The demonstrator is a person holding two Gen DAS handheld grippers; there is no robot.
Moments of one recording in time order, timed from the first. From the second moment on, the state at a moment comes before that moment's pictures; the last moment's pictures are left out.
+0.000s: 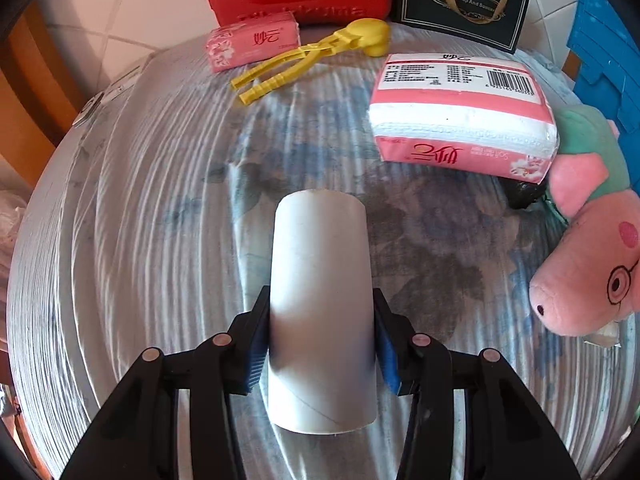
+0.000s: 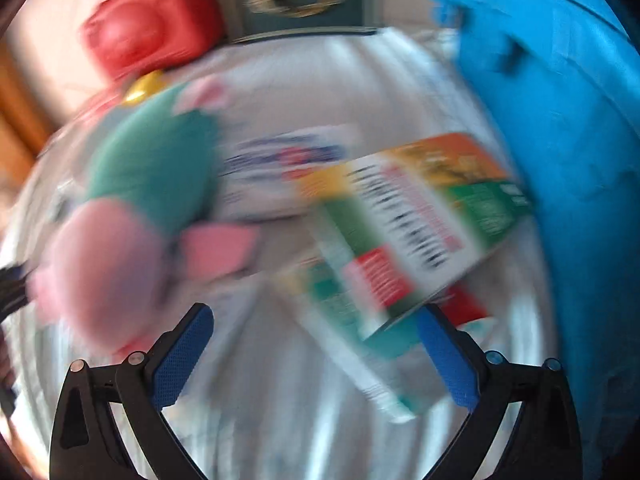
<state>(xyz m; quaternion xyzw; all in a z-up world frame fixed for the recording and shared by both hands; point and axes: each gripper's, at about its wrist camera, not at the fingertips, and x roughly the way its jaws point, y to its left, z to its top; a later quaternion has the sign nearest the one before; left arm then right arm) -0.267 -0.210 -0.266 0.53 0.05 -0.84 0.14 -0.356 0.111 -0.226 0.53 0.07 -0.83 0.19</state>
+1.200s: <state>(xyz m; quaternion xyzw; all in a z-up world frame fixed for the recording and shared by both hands) -0.240 -0.188 -0.227 0.50 0.05 -0.86 0.12 -0.323 0.125 -0.253 0.56 0.08 -0.81 0.14</state>
